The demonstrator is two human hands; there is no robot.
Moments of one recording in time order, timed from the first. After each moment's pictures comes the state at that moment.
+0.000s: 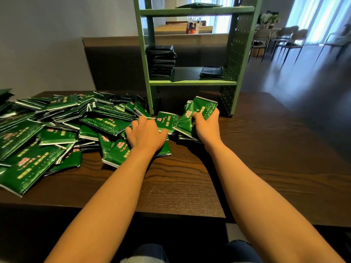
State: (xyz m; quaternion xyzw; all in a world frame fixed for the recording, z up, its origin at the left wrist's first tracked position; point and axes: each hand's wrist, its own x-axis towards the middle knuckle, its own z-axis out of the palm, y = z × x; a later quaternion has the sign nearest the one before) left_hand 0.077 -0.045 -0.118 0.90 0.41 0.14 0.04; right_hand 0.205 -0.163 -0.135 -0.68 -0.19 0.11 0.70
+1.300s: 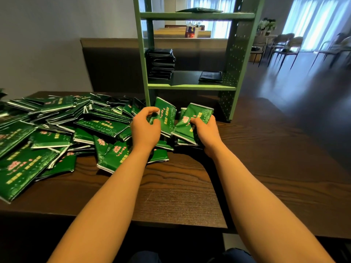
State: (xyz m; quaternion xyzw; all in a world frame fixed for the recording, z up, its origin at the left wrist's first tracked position) left_hand 0.088 -0.041 -0.115 0.75 0.27 0.46 0.40; right_hand 0.214 -0.163 -0.131 -0.68 -0.19 0.17 0.69
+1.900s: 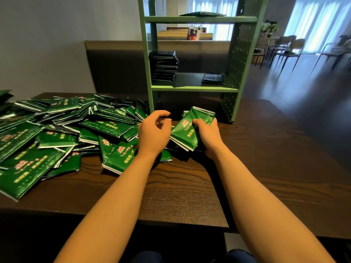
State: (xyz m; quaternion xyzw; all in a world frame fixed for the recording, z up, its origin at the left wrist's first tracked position) left_hand 0.080 -0.055 -0.116 0.77 0.21 0.44 0.41; right_hand 0.204 -0.162 -0.127 -0.64 -0.15 0.20 0.72
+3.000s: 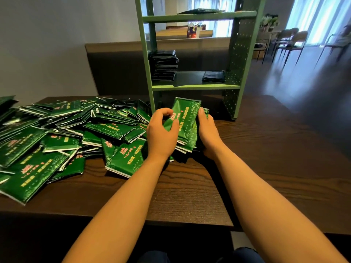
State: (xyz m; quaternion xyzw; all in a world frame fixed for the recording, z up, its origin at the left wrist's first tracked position) left_hand 0.087 -0.071 -0.121 0.76 0.17 0.50 0.38; right_hand 0.191 -0.157 -0.124 -0.67 -0.19 0.20 0.69
